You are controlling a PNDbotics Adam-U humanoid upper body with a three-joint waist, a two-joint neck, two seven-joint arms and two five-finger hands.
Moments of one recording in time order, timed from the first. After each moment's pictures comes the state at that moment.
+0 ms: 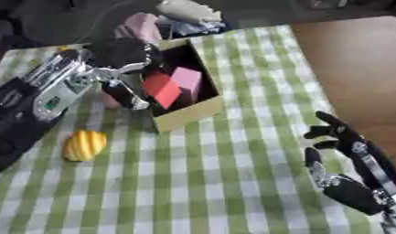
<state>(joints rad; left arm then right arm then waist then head) -0.70 0.64 -0.38 -1.49 -0.85 -0.16 -0.41 -0.23 -0.21 0.13 -1.73 0.31 -0.21 0.34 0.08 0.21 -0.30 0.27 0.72</state>
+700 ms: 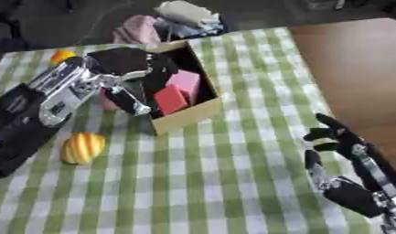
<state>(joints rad) -0.70 0.66 -0.38 -1.52 -0.85 -0.17 -0.53 -0.23 -0.21 0.12 -1.73 0.31 -0.21 0.34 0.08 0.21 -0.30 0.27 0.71</state>
